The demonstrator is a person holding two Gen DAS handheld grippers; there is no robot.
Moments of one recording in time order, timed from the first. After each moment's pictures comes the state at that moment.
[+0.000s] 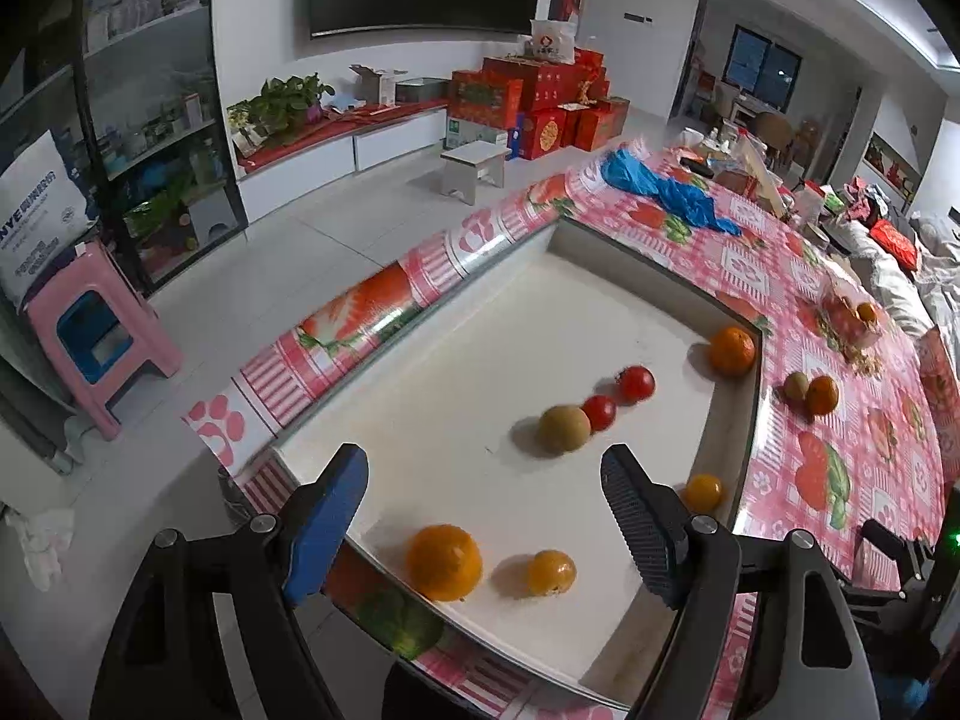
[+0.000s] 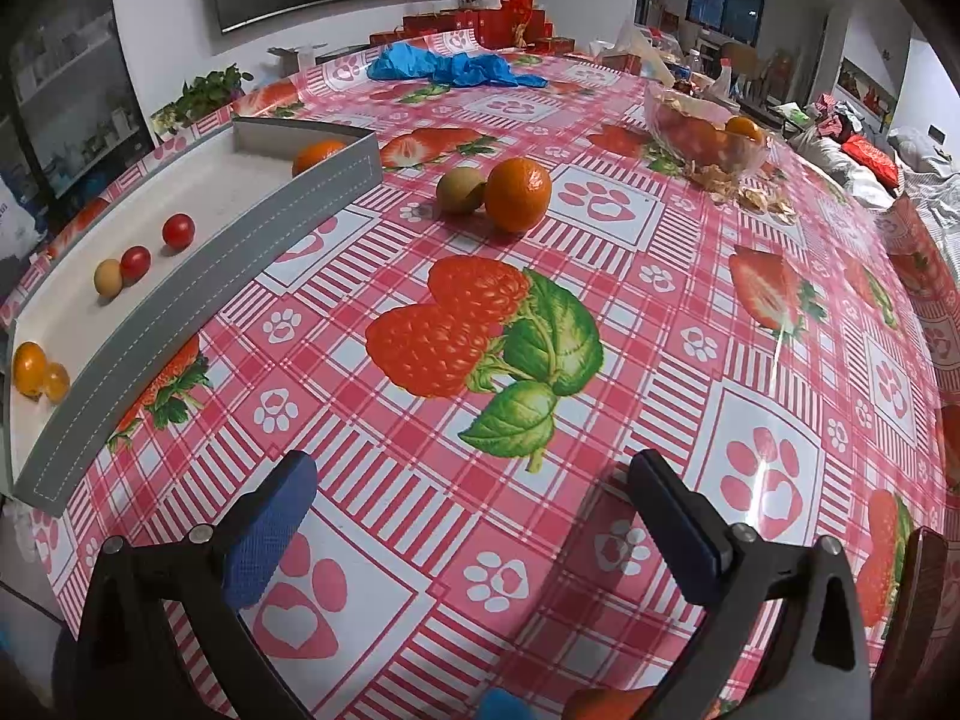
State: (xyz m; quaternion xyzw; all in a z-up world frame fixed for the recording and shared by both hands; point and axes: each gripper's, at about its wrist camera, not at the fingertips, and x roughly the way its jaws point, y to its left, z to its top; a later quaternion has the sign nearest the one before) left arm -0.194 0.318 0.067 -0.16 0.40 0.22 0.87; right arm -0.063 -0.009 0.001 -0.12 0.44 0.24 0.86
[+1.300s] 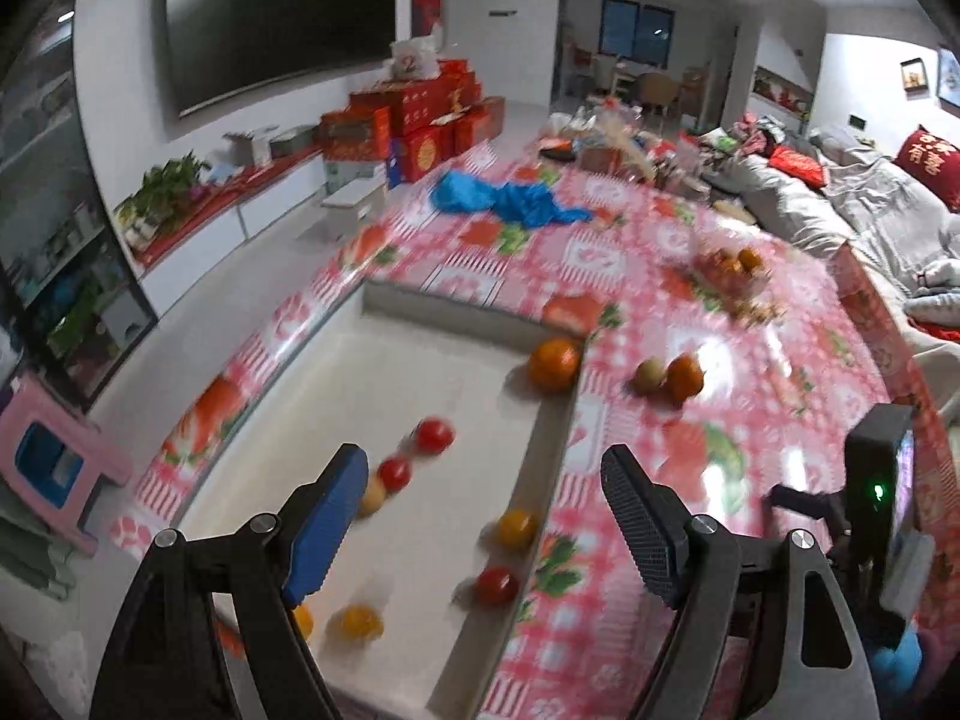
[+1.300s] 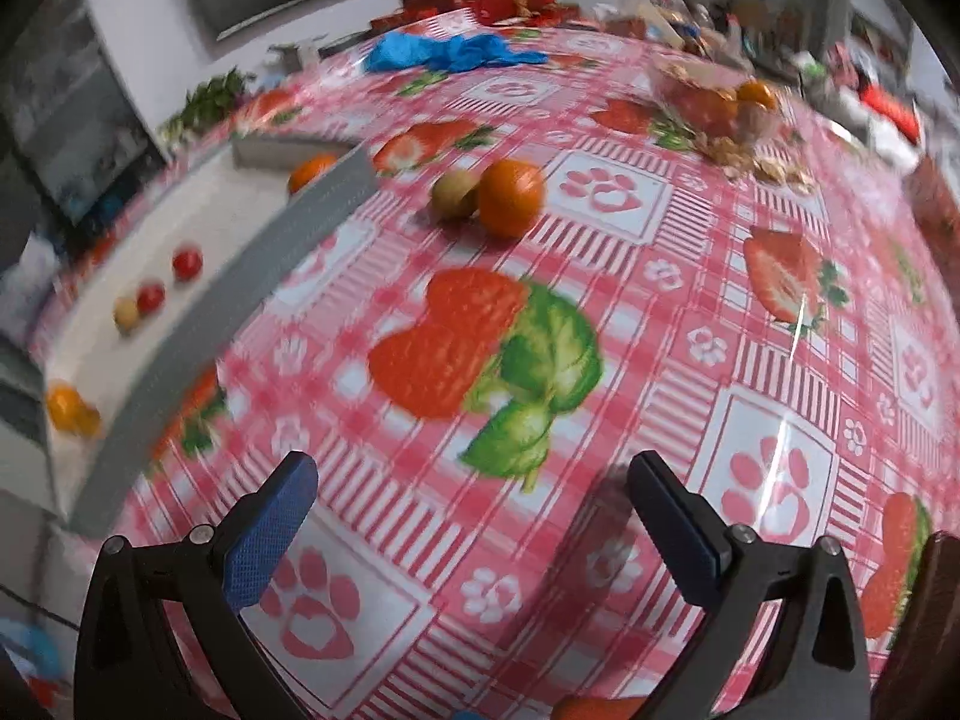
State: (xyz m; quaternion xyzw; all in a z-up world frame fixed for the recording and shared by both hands) left arm -0.143 0.229 0.120 -0.07 0.39 0.11 0.91; right arm -0.024 -0.024 0.019 -0.05 0.49 0.26 0.83
